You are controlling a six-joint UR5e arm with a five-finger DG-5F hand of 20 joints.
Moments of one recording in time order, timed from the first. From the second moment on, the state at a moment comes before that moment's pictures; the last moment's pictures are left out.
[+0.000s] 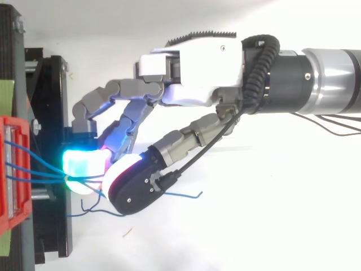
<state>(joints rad) 0.05 -2.34 -1.18 -2.64 -1.60 -0.03</state>
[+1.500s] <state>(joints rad) 0.05 -2.34 -1.18 -2.64 -1.60 -0.05</state>
